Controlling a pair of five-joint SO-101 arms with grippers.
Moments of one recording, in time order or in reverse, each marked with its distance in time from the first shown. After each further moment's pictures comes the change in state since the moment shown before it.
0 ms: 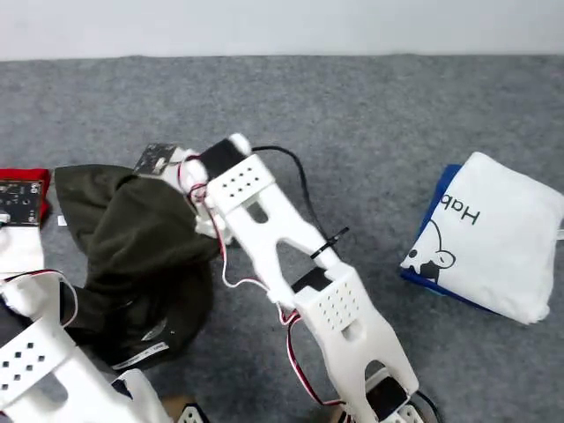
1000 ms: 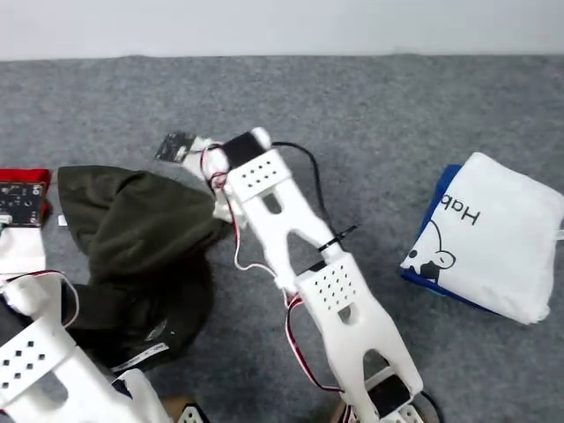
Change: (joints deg) left arm 0.0 0.0 1.4 -0.5 0.0; right arm 7.5 11.6 -15.1 -0.1 4.9
